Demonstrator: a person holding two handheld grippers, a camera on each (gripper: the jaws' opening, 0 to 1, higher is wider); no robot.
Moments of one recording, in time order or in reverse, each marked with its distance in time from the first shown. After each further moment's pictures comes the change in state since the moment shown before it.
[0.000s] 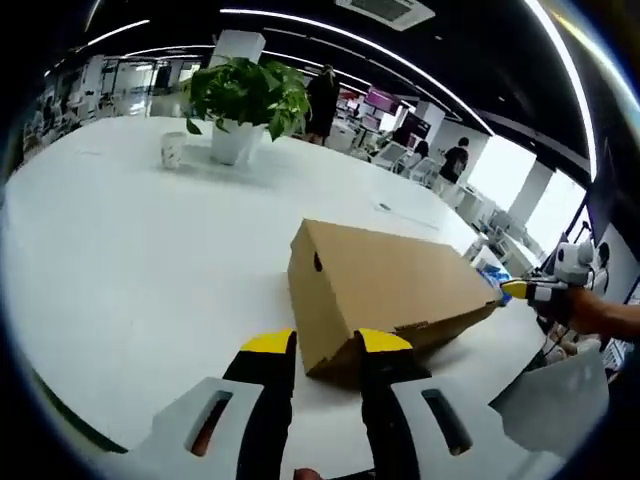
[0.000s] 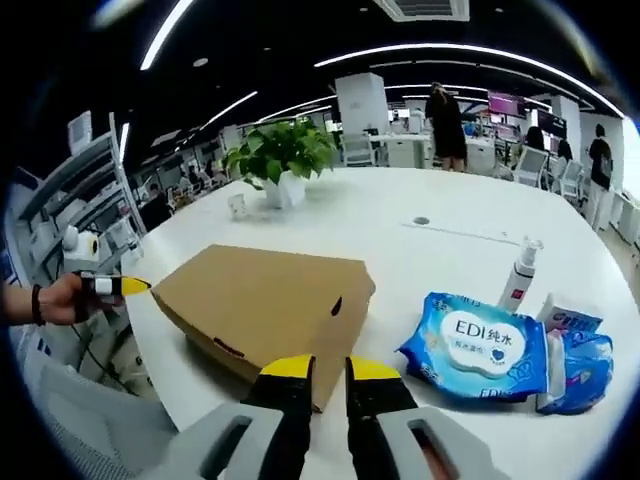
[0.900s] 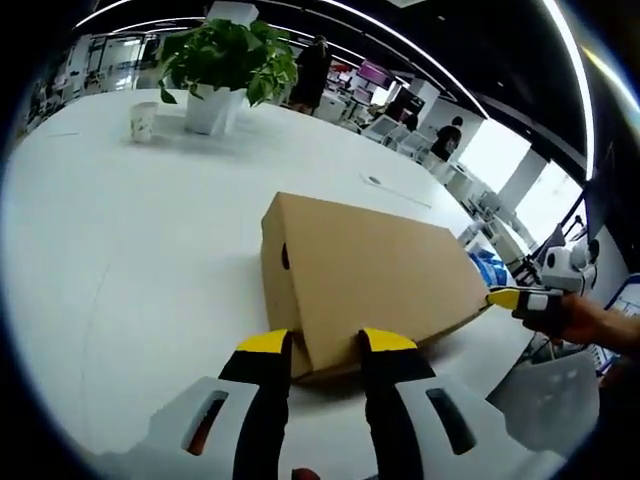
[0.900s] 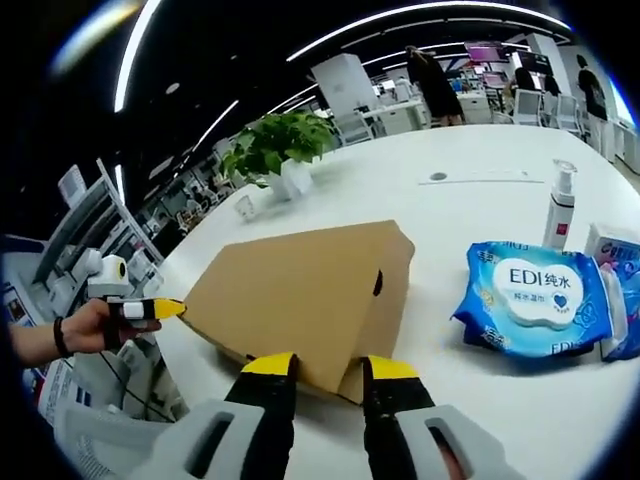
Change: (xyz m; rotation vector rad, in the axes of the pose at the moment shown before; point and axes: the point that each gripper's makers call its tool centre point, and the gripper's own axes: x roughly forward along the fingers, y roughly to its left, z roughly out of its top) left arm 0.048 -0.016 -0.016 -0.001 0.156 -0.053; right arm 0.035 0.021 -0.028 0.141 0.078 0.076
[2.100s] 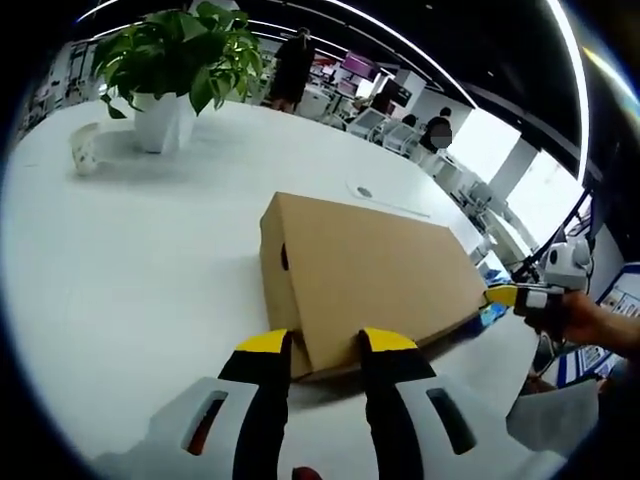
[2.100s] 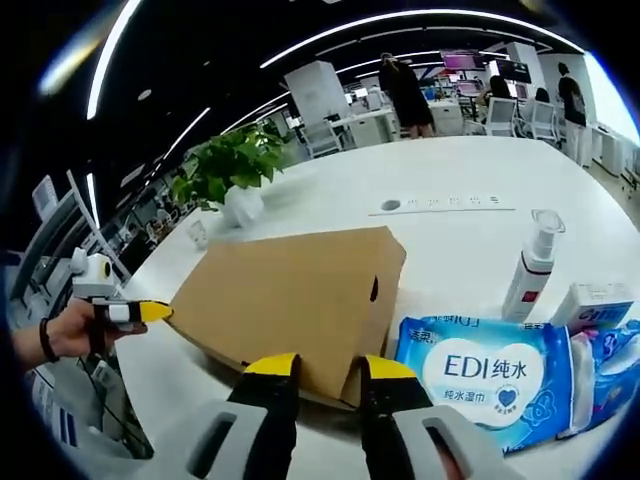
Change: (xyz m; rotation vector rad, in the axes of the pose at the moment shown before) left arm 0.091 -0.023 0.065 0.049 0.027 -0.046; right arm 0.017 -0.080 0.066 0.024 -0.042 -0.127
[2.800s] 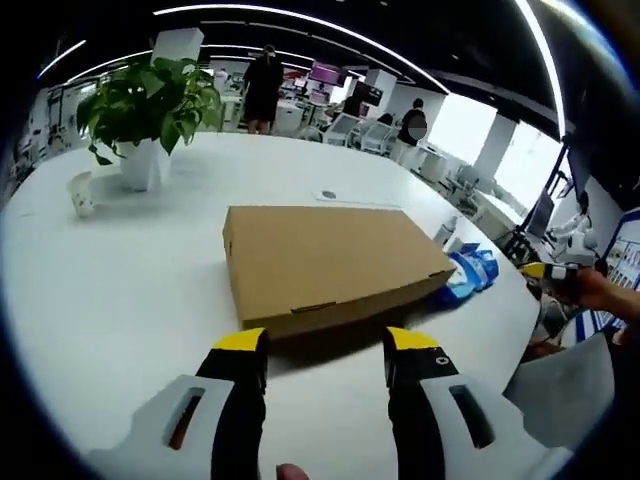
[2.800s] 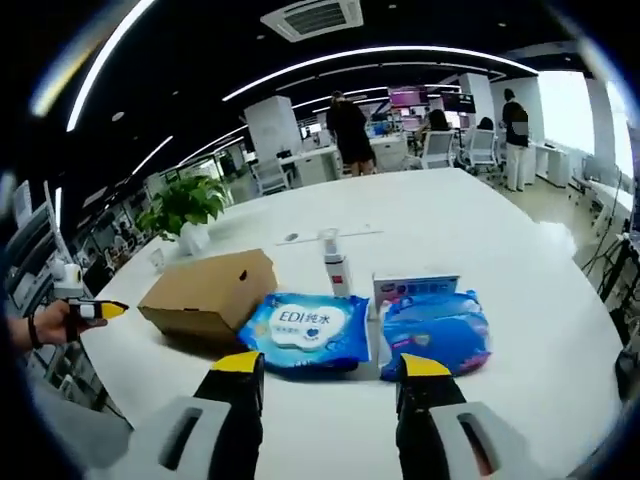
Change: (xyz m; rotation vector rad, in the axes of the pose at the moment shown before) left arm -0.050 -0.069 -0.026 0.192 -0.043 -0.013; right arm -0.197 -0.124 -0.036 0.023 -0.177 -0.256
